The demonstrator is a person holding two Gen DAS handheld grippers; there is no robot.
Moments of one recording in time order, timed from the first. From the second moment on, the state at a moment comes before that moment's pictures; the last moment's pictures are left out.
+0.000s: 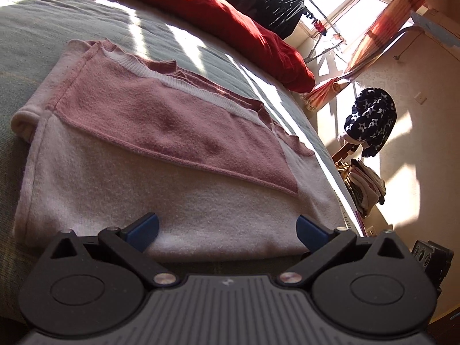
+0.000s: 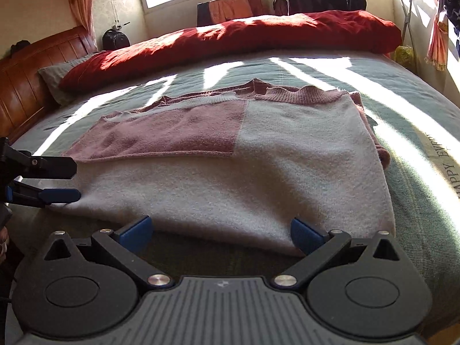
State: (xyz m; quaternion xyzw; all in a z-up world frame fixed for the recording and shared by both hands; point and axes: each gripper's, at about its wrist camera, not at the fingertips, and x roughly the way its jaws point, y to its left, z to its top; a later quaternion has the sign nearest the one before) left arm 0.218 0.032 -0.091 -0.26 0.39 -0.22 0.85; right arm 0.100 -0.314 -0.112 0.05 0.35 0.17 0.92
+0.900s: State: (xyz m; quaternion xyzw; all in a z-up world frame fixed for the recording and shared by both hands) left arm 0.316 0.183 -0.087 -0.33 0.45 -0.18 0.81; right arm 0.096 -0.295 -0.079 0.03 0.36 0.18 0.91
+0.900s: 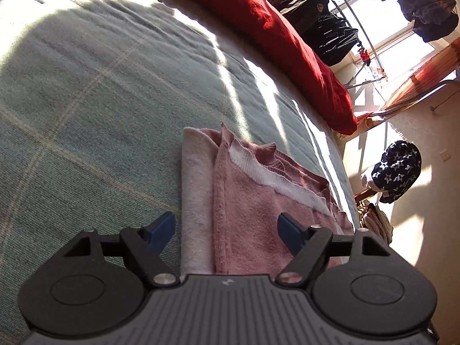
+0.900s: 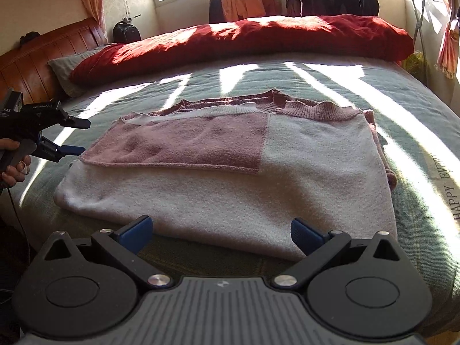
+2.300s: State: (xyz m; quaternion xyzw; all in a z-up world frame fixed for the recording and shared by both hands) left arm 0.349 0.178 -0.131 -0.35 0.51 -0.30 0.73; right arm 0.112 -0.273 -0.075 0.02 0.37 0.18 0.91
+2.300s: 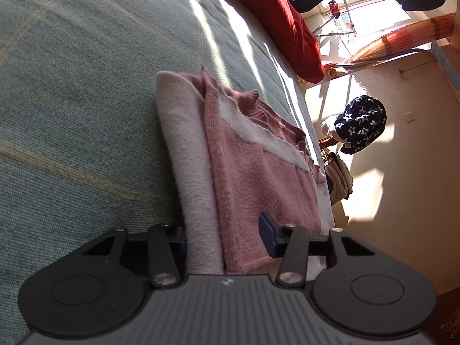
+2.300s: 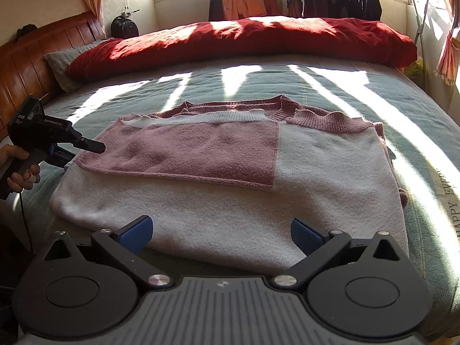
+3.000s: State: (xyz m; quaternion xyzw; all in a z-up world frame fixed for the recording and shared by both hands) left arm 0.351 0.147 -0.096 -0.28 0.47 -0.30 0.78; right arm 0.117 -0.268 -0.084 0.03 0.37 0.18 0.91
